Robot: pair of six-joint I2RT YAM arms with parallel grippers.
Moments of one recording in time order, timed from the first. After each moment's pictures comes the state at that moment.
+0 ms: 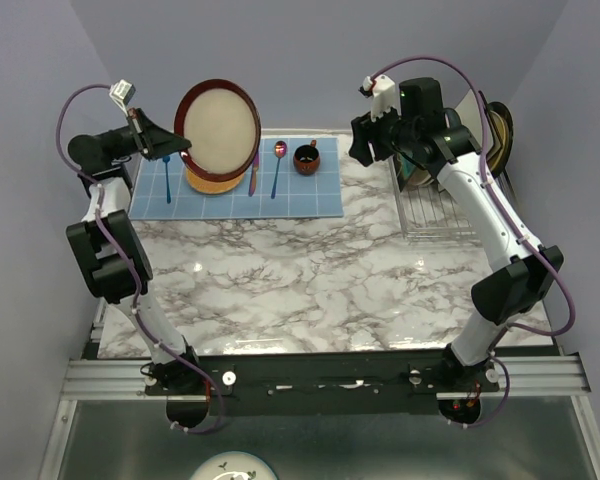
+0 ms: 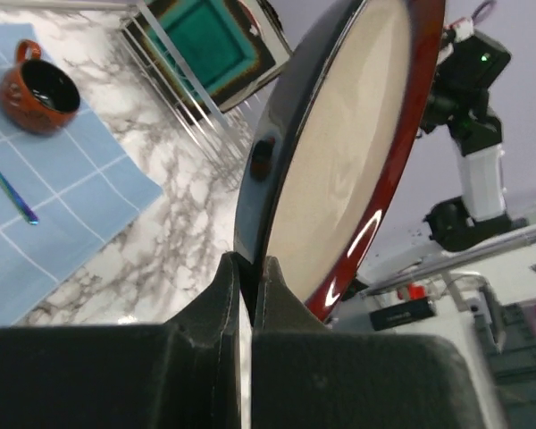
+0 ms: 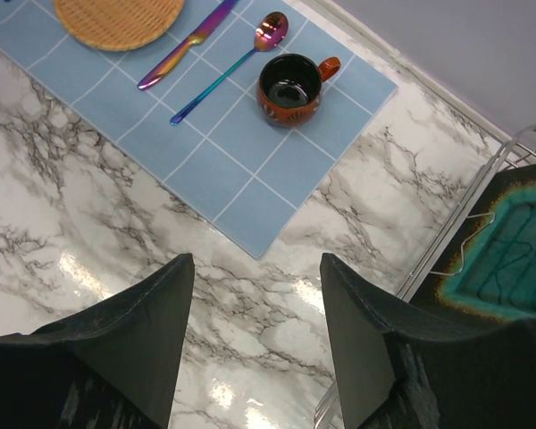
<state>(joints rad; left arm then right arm) 0.39 1.94 1.49 1.31 1.54 -1.81 0.40 1.73 1.89 -0.70 -0.25 -0.20</state>
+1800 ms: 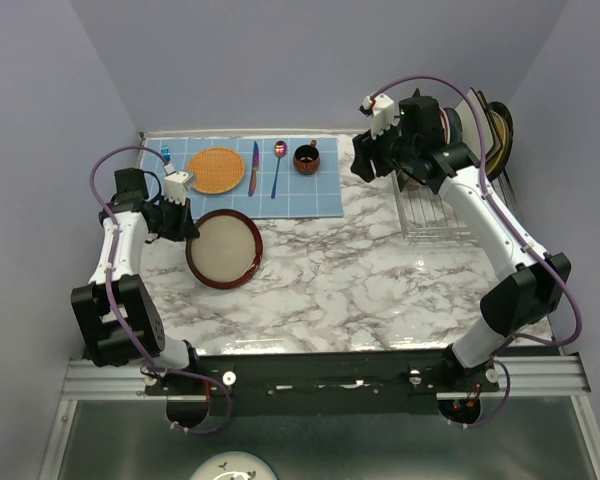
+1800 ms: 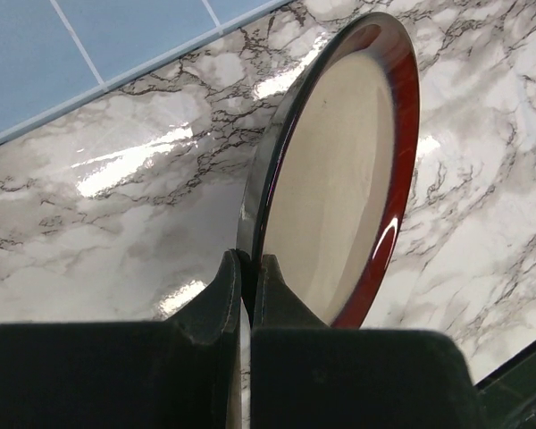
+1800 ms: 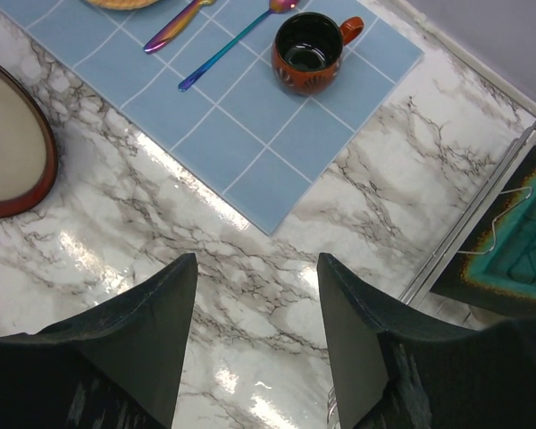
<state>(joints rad) 0.26 1.45 1.10 -0.73 0.65 0.47 0.40 1.64 1.69 -0.62 -0.27 -0.21</state>
